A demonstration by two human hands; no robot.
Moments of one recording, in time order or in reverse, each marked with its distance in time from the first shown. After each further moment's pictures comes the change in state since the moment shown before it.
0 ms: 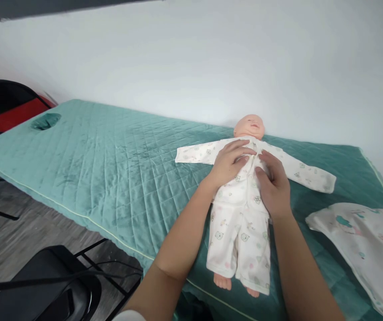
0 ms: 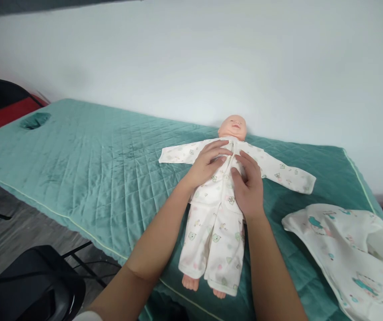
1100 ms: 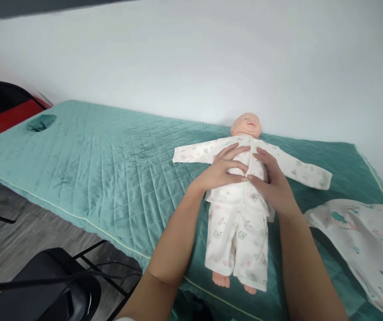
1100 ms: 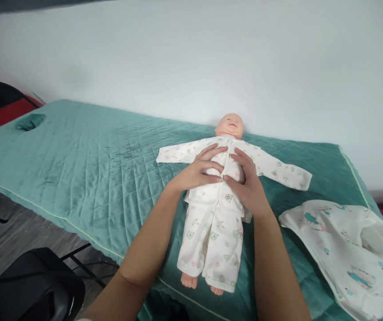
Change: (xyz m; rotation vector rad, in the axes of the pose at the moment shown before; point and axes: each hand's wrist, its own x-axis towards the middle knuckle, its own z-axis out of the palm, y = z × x) left_hand -0.020 0.001 -0.023 0.010 -0.279 0.135; right_hand 0.008 0.007 -0.021 0.092 -0.299 -0.015
